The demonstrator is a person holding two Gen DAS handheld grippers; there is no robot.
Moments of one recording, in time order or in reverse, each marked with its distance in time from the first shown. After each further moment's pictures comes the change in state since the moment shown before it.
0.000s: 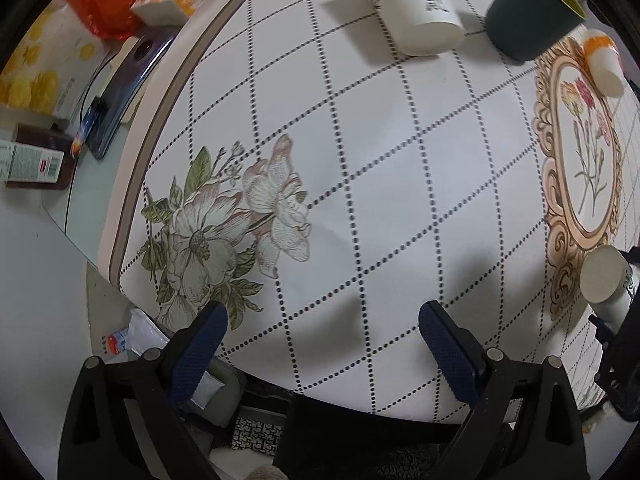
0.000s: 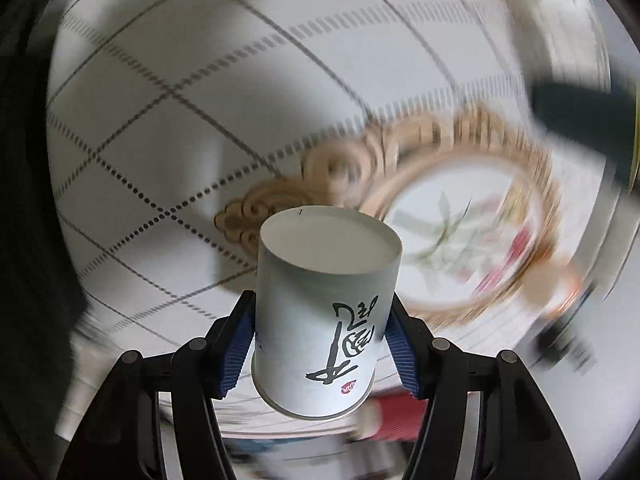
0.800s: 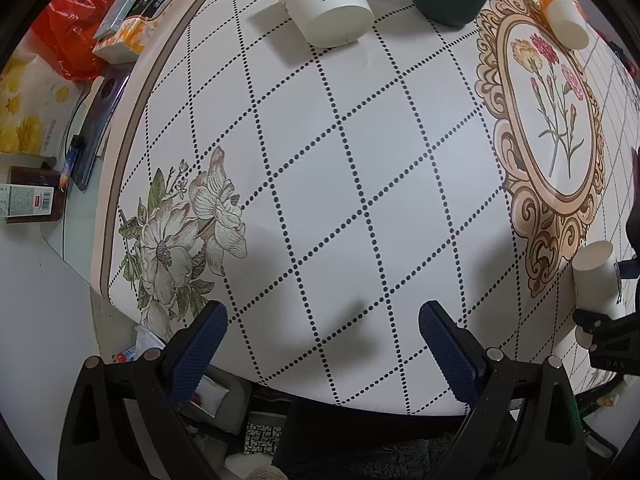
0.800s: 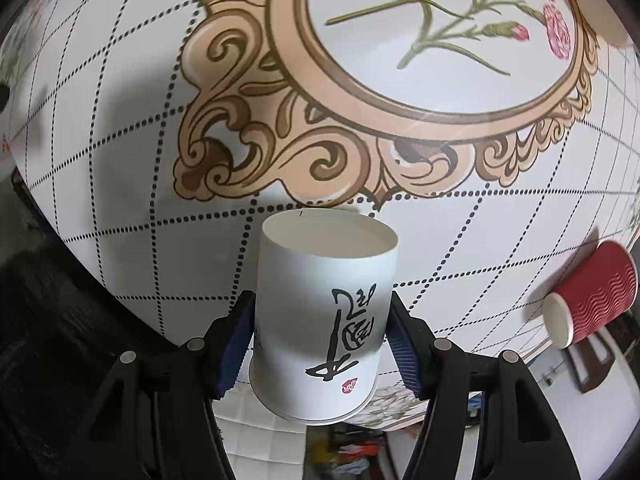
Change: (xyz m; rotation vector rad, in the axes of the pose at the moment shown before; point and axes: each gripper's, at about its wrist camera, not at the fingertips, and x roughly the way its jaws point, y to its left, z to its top) left arm -0.009 -0.041 -0.005 0.112 -0.012 0.028; right arm 0.064 -0.040 -0.081 0.625 0.059 0.514
